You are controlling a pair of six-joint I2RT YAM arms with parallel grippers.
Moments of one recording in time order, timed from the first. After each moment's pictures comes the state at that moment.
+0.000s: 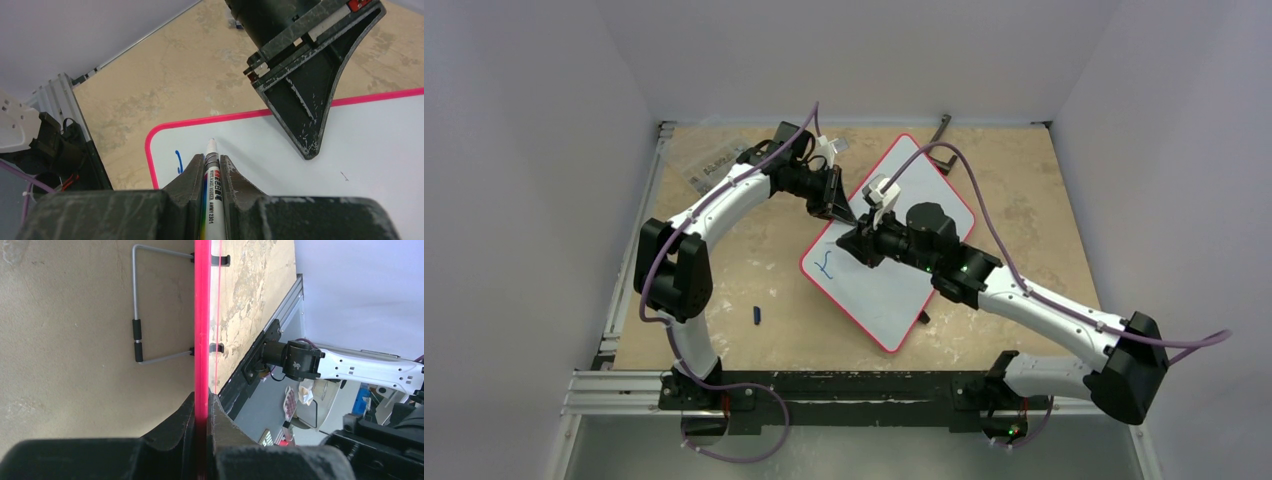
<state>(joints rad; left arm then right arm) -0.43 1.84 1.57 -0.69 0.81 -0.39 0.86 1.19 0.90 0.04 -0.13 0.20</state>
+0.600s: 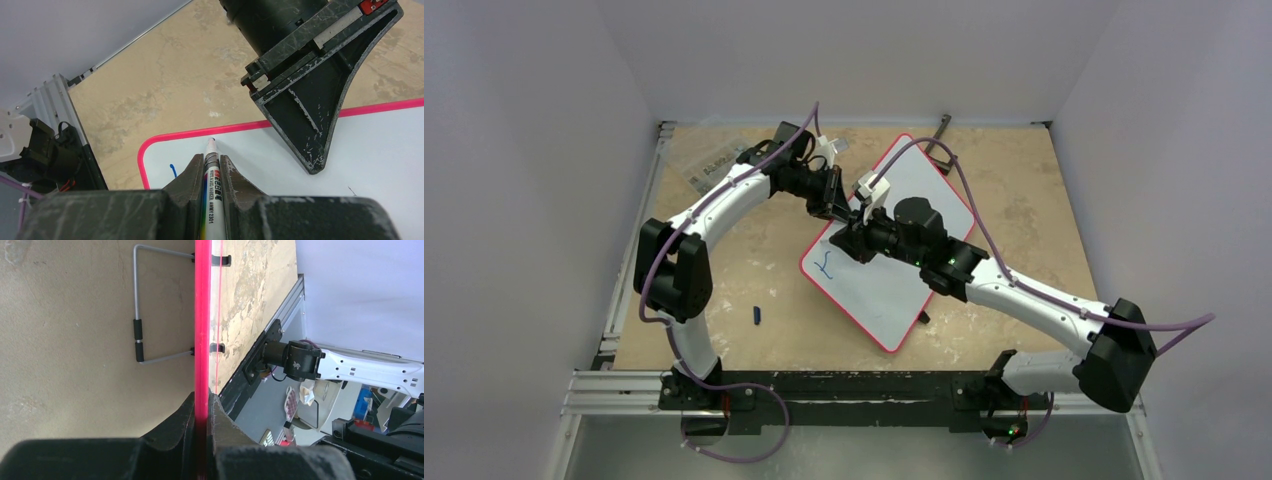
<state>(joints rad) -0.43 1.84 1.57 -0.70 0.81 -0.39 0.86 1.27 0.95 0.05 -0.13 0.21</state>
